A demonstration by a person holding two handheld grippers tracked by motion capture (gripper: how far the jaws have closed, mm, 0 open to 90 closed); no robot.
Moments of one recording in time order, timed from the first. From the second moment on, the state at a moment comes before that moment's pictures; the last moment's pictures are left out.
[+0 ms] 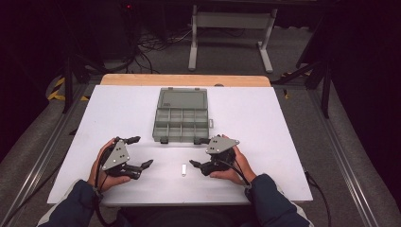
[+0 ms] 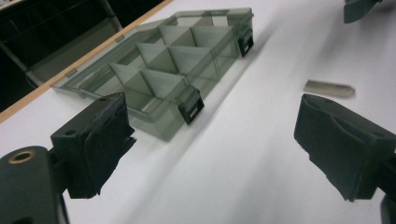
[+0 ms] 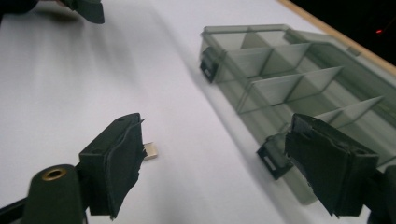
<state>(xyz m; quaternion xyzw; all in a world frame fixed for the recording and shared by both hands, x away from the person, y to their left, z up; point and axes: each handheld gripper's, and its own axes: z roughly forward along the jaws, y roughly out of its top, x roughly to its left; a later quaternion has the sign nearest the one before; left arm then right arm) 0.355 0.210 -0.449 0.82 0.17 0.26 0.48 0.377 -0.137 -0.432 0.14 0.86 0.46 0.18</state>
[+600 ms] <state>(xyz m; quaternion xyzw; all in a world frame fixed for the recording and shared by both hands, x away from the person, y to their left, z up) 0.332 0.233 -0.456 0.82 0.18 0.24 0.49 0.374 -0.103 -0.458 0.08 0.91 0.40 0.09</state>
